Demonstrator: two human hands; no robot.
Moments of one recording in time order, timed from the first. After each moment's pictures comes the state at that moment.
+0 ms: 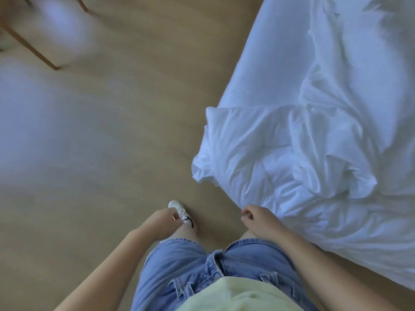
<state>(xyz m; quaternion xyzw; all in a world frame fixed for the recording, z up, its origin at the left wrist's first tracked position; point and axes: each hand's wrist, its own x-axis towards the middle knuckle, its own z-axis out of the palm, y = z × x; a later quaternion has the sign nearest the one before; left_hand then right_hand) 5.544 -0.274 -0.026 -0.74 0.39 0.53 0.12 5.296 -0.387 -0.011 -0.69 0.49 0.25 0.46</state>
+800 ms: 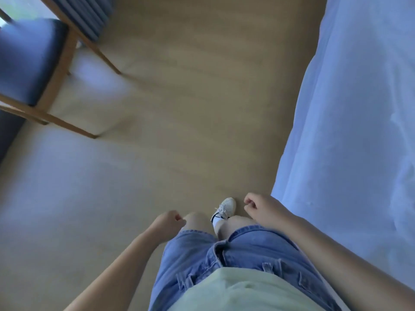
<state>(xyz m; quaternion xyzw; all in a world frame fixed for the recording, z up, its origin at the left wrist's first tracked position) 5.885 -0.583 -0.020 -0.79 0.29 0.54 0.08 5.648 -0.723 -0.011 -0.72 0.46 0.21 0.48</state>
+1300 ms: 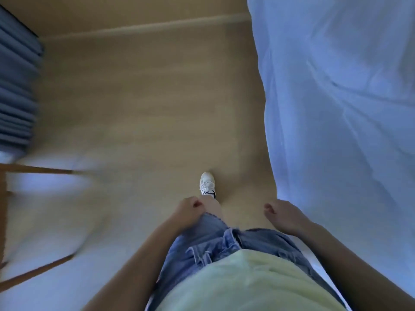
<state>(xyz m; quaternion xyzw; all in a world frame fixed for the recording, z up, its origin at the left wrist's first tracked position) 5.951 -1.052 -0.015 -0.70 0.45 0.55 0.06 5.691 -1.052 -0.019 -0.60 0.63 0.18 0.47</state>
